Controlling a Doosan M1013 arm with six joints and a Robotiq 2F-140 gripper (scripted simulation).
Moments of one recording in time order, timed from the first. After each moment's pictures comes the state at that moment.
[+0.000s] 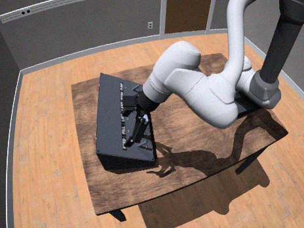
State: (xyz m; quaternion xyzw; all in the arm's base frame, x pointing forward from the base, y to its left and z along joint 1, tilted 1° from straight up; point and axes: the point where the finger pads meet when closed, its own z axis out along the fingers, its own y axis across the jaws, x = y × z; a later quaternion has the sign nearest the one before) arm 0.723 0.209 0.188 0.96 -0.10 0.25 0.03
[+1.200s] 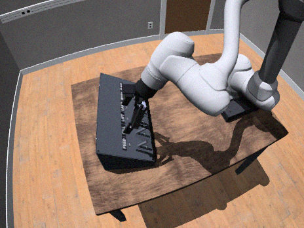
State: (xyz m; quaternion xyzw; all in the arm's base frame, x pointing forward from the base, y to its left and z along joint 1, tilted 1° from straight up) arm 0.711 0.149 0.187 0.96 -0.09 0.25 0.03
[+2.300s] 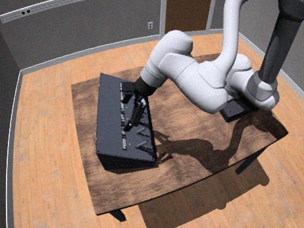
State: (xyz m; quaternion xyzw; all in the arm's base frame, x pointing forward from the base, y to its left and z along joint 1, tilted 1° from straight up) arm 0.709 0.138 0.187 0.96 -0.10 0.25 0.03
